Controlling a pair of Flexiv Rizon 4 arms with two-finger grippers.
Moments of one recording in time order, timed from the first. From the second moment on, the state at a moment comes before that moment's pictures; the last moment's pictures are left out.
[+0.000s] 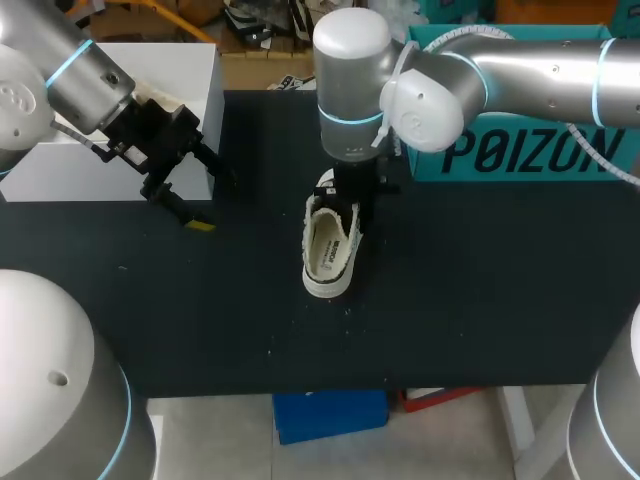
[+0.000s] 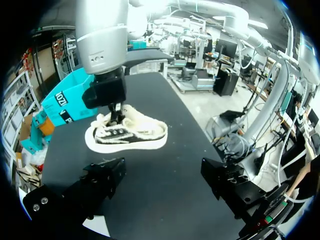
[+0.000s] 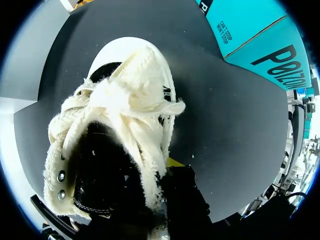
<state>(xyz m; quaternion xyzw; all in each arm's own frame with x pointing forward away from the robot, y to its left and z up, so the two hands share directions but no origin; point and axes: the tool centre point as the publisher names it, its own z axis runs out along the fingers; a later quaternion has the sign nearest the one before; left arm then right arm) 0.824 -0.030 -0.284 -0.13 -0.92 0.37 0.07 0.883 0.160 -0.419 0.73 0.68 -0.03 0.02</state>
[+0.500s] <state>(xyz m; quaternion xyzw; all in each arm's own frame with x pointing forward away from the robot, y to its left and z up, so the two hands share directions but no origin) 0.824 -0.030 -0.284 -0.13 -0.92 0.37 0.07 0.888 0.166 -0.410 0.73 0.69 -0.02 0.01</state>
